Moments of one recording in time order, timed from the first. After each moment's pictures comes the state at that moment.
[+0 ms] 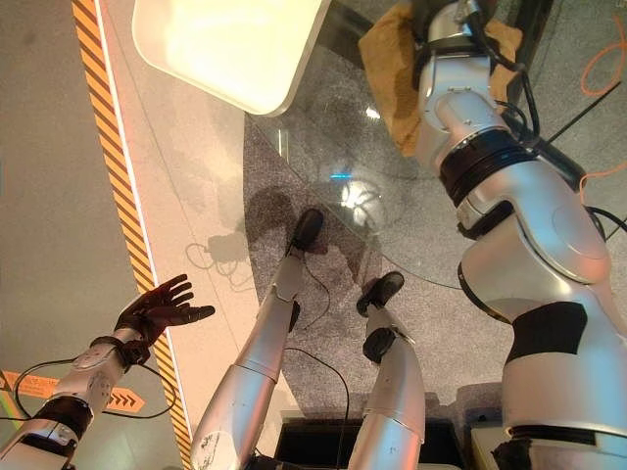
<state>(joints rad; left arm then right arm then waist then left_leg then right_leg) -0.32 0.59 -0.26 0.84 -0.75 -0.10 -0.21 -1.65 -0.66 1.07 1.02 -0.36 0.44 -0.29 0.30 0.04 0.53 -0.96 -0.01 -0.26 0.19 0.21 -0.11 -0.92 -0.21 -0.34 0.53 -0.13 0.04</state>
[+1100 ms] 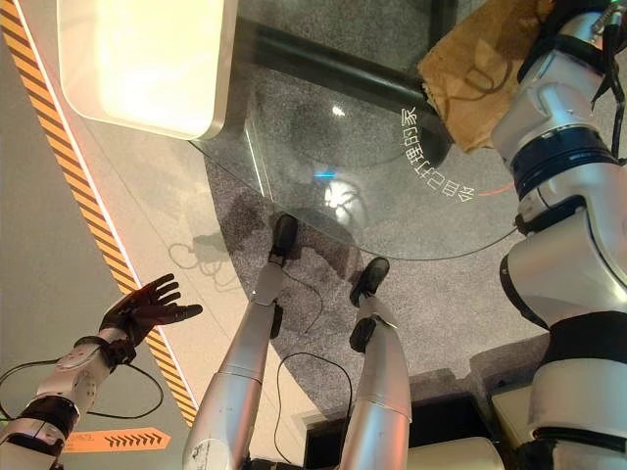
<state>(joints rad) -0.32 0.63 -0.26 0.86 -0.79 -0.09 -0.22 -1.63 -0.80 0.94 1.16 -0.15 0.53 -0.38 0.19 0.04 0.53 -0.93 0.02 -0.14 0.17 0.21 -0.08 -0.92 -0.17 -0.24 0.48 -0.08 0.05</state>
